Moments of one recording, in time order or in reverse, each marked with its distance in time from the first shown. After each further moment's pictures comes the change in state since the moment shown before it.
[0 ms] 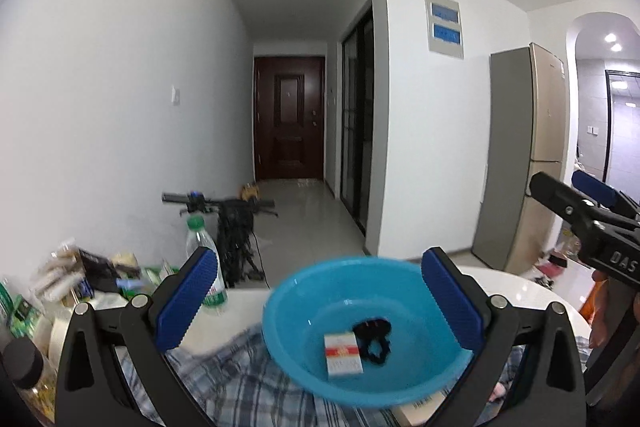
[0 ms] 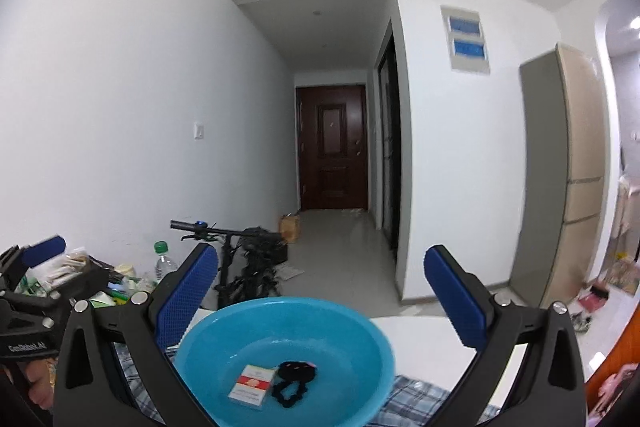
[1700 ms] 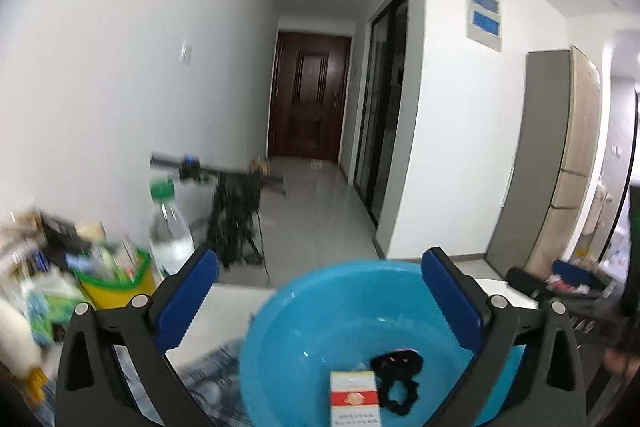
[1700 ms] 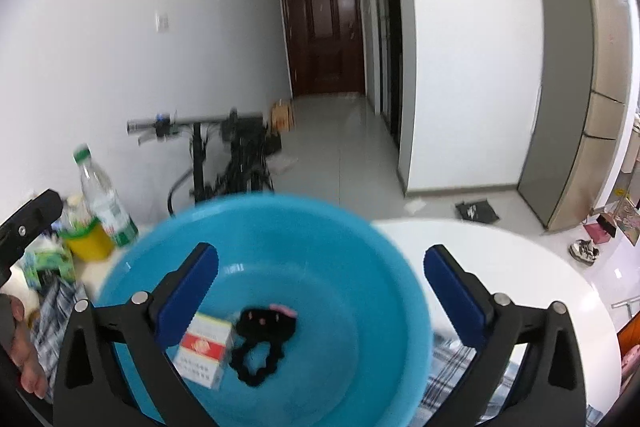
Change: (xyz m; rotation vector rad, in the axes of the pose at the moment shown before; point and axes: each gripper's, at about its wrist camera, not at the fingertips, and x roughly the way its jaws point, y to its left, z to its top) left arm 0.174 0.025 -0.023 -0.072 0.032 0.066; right arm 0.181 -0.048 -0.087 0.105 0.410 0.018
